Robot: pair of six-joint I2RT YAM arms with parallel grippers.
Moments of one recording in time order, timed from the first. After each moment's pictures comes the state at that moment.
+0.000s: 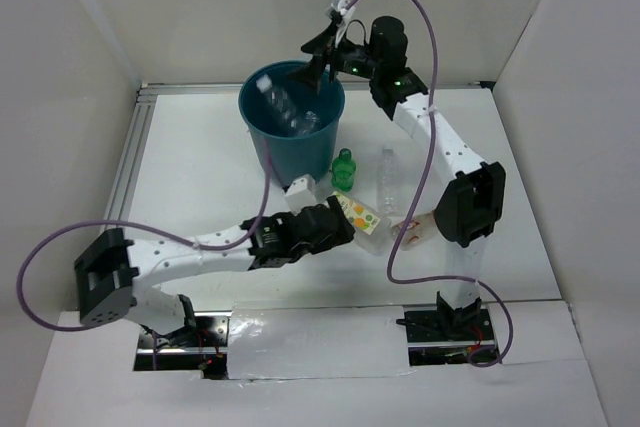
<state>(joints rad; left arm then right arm) -1.14 1.36 0.94 -0.34 -0.45 -1.25 0.41 1.95 1.96 0.07 -0.81 0.03</state>
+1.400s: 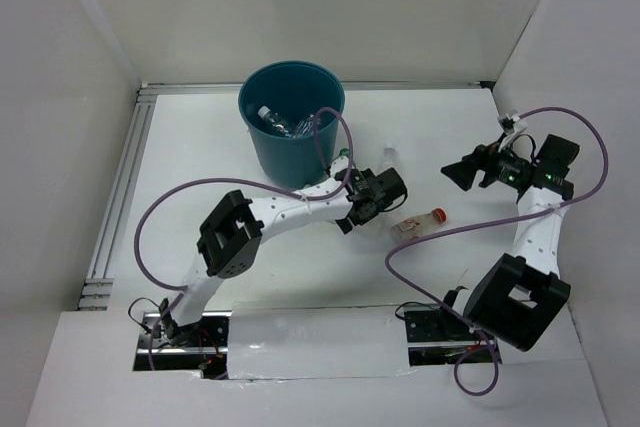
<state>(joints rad) -1.05 2.16 1.89 -0.97 -0.49 -1.61 -0.57 1.22 0.99 -0.54 -1.17 -0.41</state>
